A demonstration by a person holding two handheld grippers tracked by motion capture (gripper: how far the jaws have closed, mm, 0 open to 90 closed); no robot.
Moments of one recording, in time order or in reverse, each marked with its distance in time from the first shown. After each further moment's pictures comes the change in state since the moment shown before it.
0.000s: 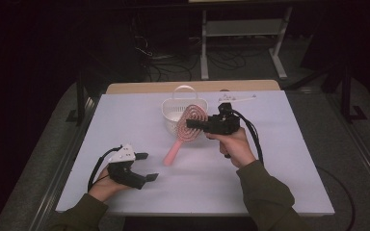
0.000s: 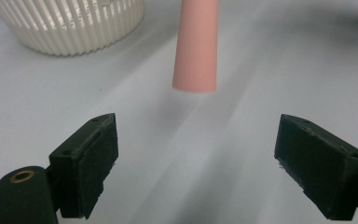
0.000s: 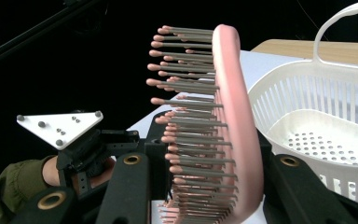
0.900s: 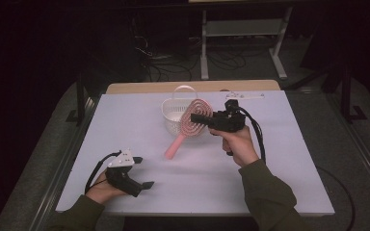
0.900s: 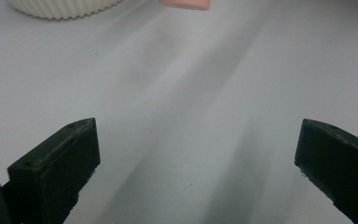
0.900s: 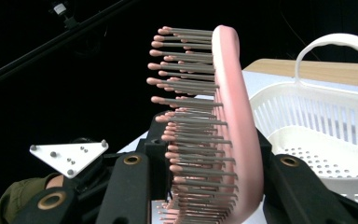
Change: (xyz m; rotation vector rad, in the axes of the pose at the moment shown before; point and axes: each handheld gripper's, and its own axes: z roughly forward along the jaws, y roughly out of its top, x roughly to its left) left arm -0.001 -0.013 0.002 0.067 -0.004 0.009; right arm -0.001 0.006 -0.014 -0.080 -0.015 0.008
